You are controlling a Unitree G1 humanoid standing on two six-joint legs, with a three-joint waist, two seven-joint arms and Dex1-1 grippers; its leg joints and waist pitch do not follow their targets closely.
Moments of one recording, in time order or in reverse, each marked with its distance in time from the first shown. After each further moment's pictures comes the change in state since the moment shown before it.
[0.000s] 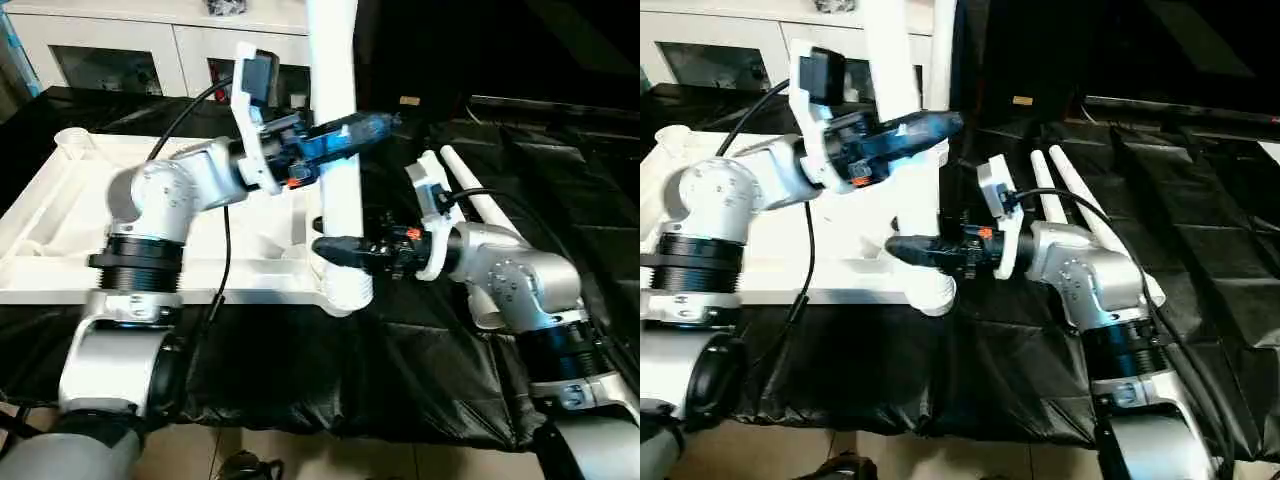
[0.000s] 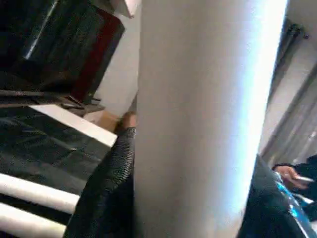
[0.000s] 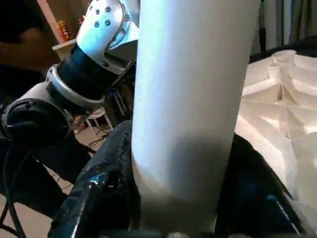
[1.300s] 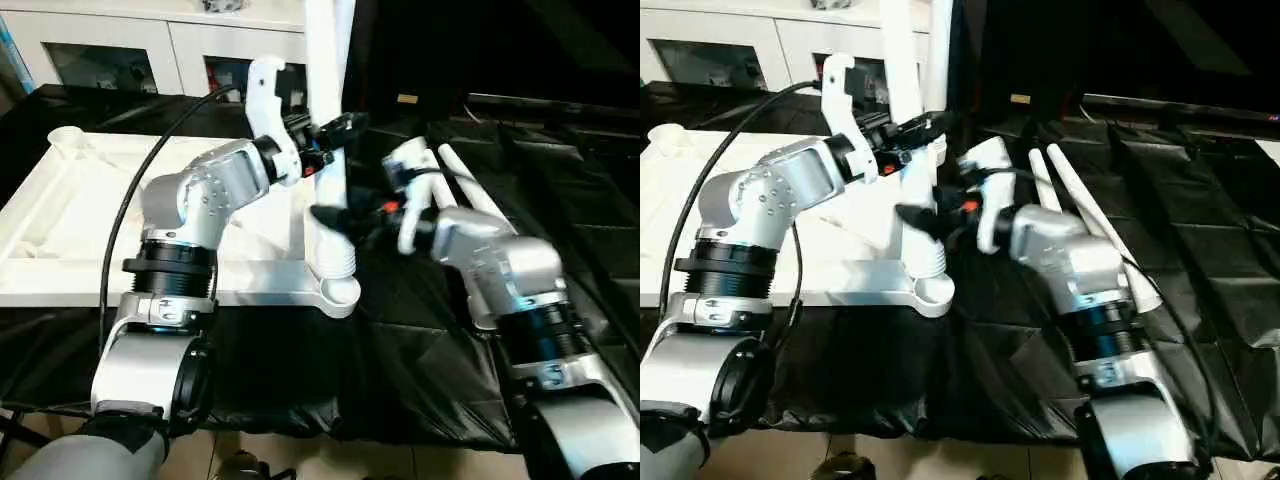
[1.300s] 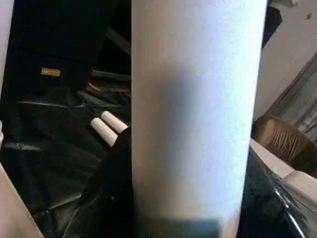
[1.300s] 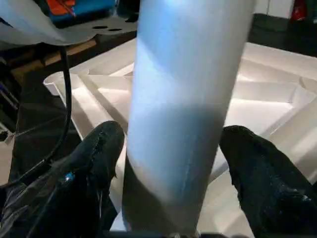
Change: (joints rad) left arm -0.003 -0.087 -0.009 0.010 0.222 -0.121 0.539; right arm -0.089 0.086 0.015 0.095 -0.176 0.007 -0.432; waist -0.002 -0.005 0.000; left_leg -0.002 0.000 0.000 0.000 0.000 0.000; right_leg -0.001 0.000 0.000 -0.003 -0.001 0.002
